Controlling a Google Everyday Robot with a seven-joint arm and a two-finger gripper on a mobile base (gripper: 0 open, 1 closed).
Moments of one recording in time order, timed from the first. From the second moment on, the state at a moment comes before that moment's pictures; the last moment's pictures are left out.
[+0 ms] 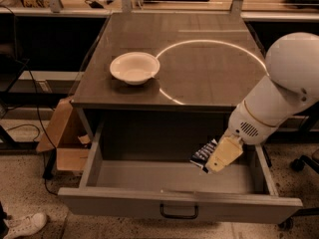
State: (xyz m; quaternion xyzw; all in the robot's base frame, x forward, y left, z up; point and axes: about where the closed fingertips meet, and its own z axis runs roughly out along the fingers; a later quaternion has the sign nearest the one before) arm 0.427 -0.158 0.782 -0.44 0.88 0.15 0.08
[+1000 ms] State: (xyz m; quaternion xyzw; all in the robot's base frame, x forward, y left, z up) arm 0.464 -0.110 0.742 -0.40 0.90 0.15 0.11
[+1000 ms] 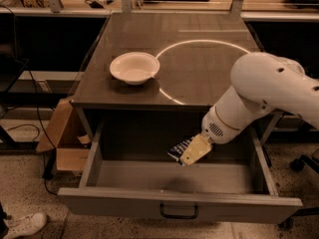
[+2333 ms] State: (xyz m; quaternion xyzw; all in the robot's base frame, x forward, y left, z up) arm 0.461 -0.079 0.681 -0.40 0.90 0.14 0.10
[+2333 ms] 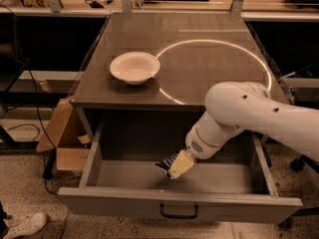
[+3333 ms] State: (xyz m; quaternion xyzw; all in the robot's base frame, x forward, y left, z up) arm 0.482 -0.047 0.648 -0.36 0.92 0.12 0.12
